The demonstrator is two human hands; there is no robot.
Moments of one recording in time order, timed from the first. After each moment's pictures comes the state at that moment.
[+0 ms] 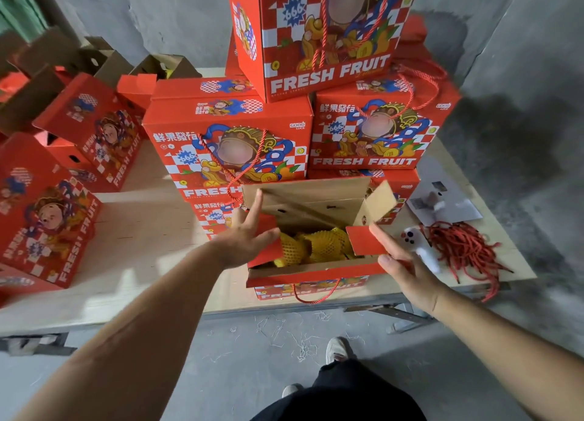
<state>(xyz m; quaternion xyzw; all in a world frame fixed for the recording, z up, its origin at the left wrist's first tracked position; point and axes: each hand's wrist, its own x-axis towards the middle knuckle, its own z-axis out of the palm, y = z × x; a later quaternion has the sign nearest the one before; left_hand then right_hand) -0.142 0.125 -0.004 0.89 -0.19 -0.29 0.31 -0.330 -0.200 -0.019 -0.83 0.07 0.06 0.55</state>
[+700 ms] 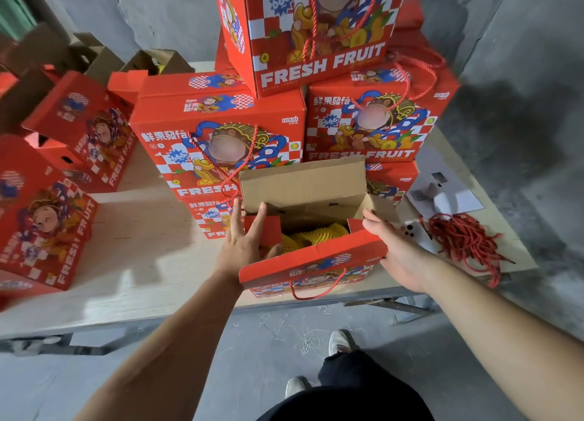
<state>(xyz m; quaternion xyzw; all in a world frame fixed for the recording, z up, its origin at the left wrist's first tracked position) -0.181 0.112 -0.035 0.94 -0.22 -0.07 0.25 -0.291 -0.183 0.003 -0.65 0.22 0.13 0.72</state>
